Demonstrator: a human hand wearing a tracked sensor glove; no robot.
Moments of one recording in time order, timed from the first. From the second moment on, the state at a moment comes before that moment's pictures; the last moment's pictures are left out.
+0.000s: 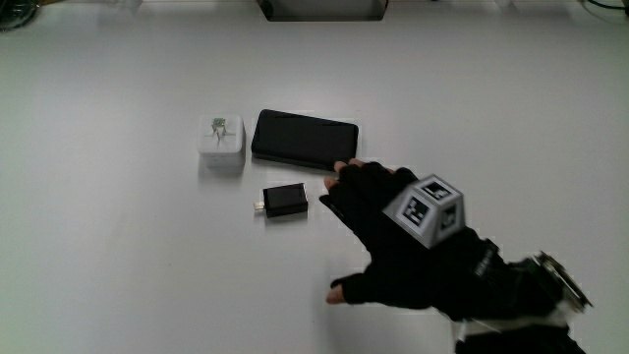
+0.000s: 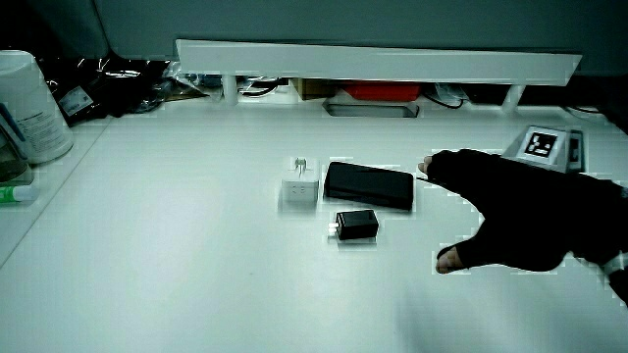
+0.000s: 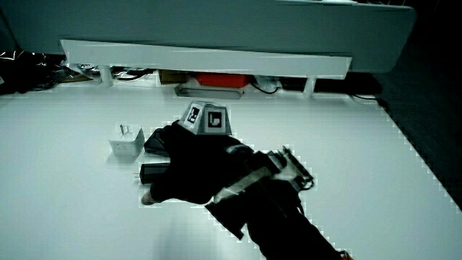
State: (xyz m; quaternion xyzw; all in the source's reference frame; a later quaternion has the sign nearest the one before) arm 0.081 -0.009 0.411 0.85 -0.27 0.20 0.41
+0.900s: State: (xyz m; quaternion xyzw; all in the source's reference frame) arm 0.034 -0.042 0.512 0.81 -0.21 0.22 0.50
